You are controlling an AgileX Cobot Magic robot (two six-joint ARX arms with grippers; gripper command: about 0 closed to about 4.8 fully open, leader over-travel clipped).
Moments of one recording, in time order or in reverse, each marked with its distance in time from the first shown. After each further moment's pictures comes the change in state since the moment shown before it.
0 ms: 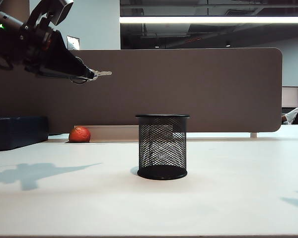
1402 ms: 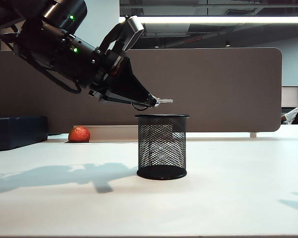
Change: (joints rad) left arm -0.285 0.265 0.148 -0.003 -0.105 -0.039; right arm 0.000 0.000 0.000 0.000 -0.045 0.000
